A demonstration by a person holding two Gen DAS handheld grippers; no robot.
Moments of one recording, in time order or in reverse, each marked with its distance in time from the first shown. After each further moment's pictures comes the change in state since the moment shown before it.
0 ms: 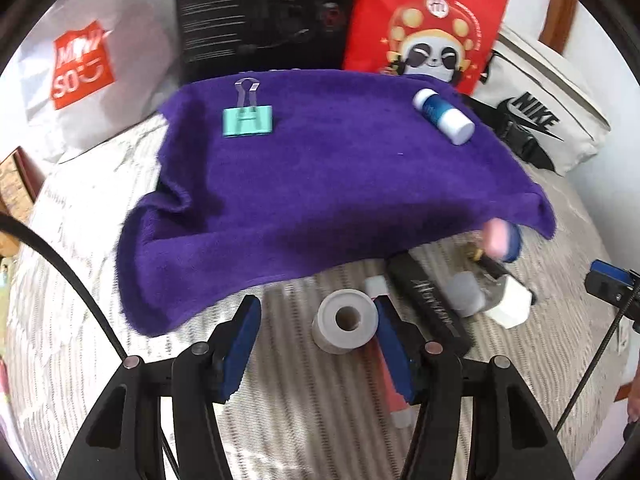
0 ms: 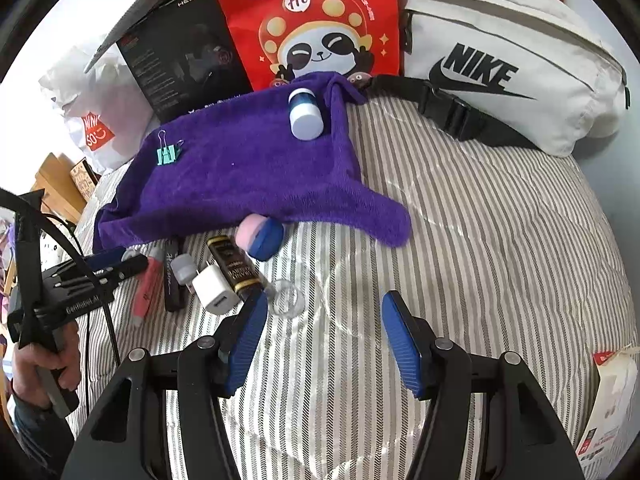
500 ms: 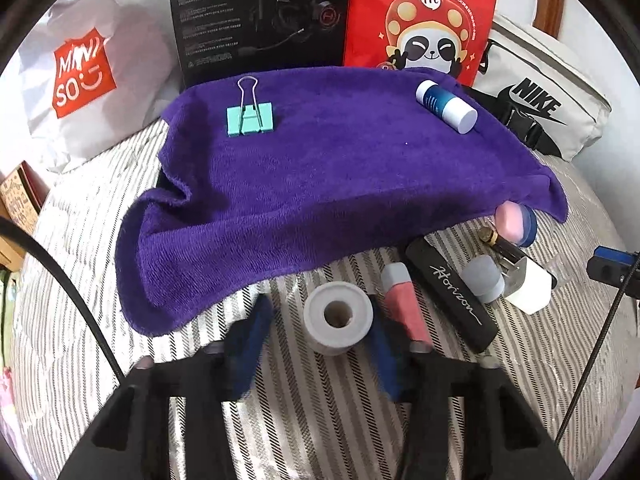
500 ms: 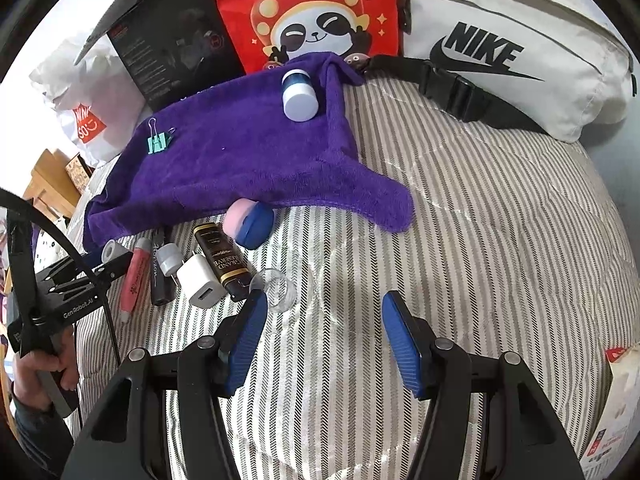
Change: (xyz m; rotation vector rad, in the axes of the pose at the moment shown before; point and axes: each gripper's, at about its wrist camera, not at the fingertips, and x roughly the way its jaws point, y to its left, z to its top) left arm 0.008 -0.004 -0.009 0.056 -0.042 0.044; right arm 0.016 -0.004 -0.001 0.001 0.035 0.007
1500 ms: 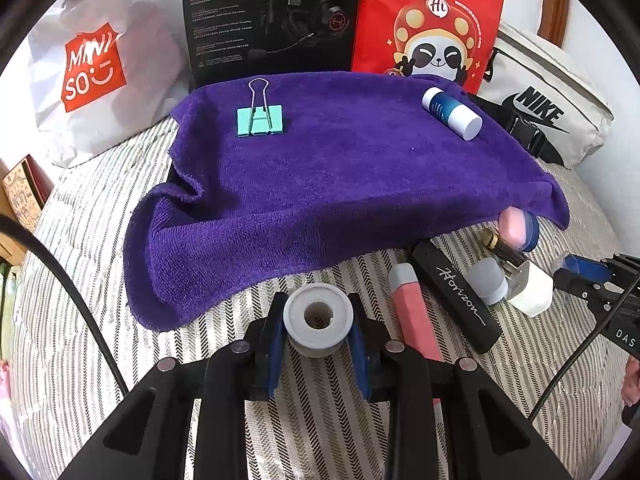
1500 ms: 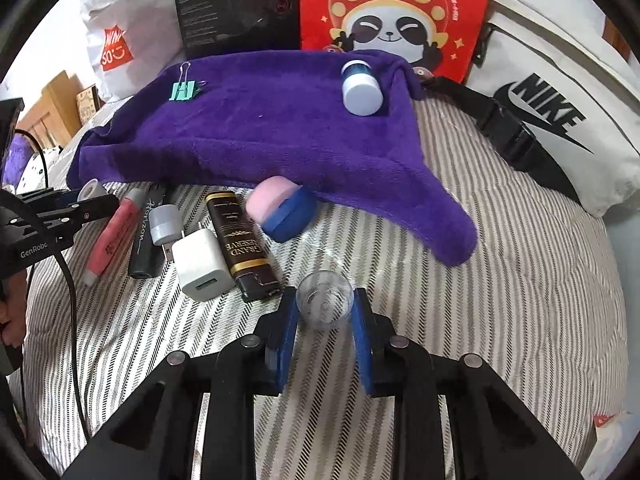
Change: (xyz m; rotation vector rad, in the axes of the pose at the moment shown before) left arm -0.001 0.005 -0.004 -0.030 -0.012 -0.008; right arm 0.031 0.035 -0.004 -0.259 -0.035 -0.079
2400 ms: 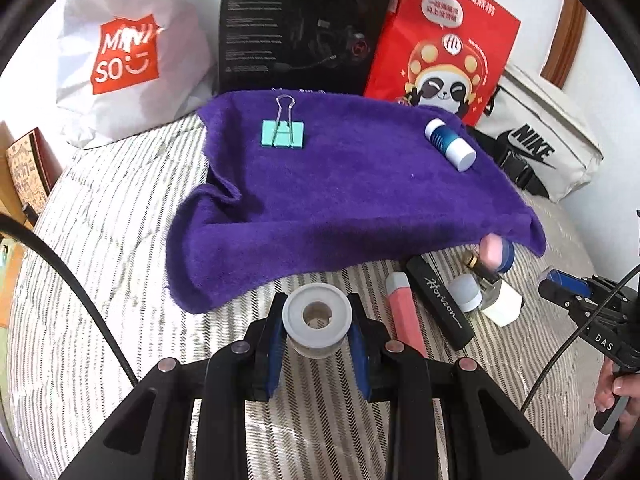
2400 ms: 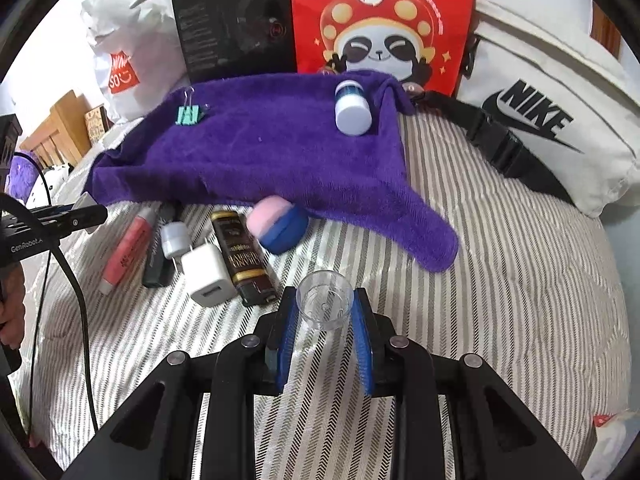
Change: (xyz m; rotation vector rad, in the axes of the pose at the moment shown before) left arm -0.029 0.023 0.000 -0.105 -0.032 -0.064; right arm -0.016 -0.009 -0.005 0.020 -0.073 0.043
